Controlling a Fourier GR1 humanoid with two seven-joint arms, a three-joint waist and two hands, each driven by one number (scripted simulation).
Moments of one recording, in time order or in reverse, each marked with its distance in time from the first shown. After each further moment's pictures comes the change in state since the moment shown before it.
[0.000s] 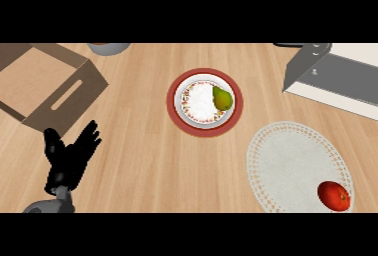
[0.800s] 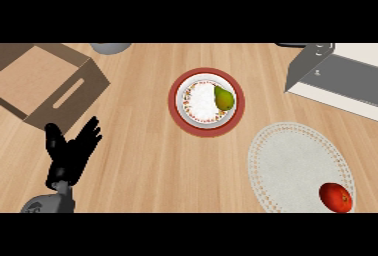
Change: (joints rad) left arm -0.034 0.003 0.010 0.017 -0.003 -0.018 0.010; right arm -0.218 -0.019 0.050 0.514 0.104 -0.211 -0.300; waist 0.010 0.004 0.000
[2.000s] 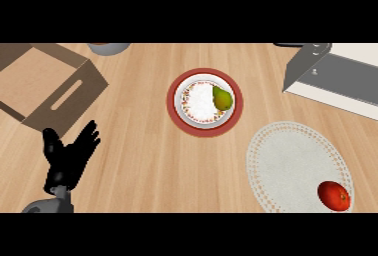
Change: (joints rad) left arm 0.027 -0.007 0.012 -0.003 -0.001 -0.006 -0.014; right arm -0.113 -0.032 -0.254 0.155 -0.264 -0.028 -0.009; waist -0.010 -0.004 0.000
